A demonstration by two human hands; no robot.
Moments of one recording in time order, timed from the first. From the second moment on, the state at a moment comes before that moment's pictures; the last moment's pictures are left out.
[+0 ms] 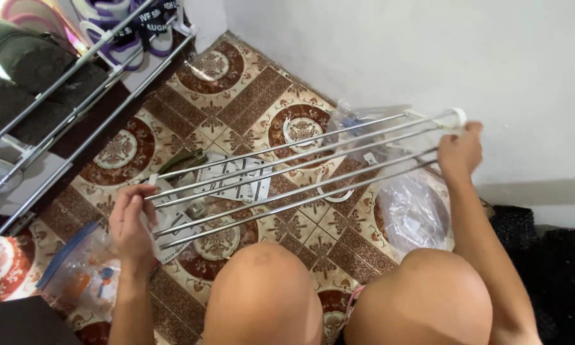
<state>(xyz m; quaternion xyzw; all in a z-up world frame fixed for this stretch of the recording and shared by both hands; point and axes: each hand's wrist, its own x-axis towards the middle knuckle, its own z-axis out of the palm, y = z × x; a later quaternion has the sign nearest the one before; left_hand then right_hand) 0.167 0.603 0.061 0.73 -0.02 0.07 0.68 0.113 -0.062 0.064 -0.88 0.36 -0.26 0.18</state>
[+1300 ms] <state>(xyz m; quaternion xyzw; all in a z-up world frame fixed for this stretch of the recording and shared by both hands) 0.322 0.463 -0.060 0.67 0.10 -0.08 0.73 -0.109 -0.084 -0.040 -0.63 0.30 -0.37 0.62</state>
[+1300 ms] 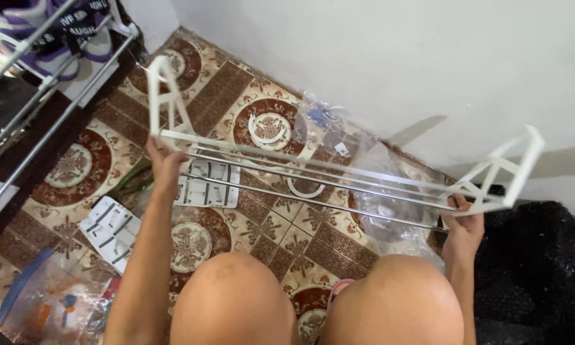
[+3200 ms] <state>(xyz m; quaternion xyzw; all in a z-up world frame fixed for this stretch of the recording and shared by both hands) 0.191 0.568 -0.103 0.94 0.16 0.01 0.29 0.018 -0.089 -0.145 -0.62 0.40 -0.35 0.58</state>
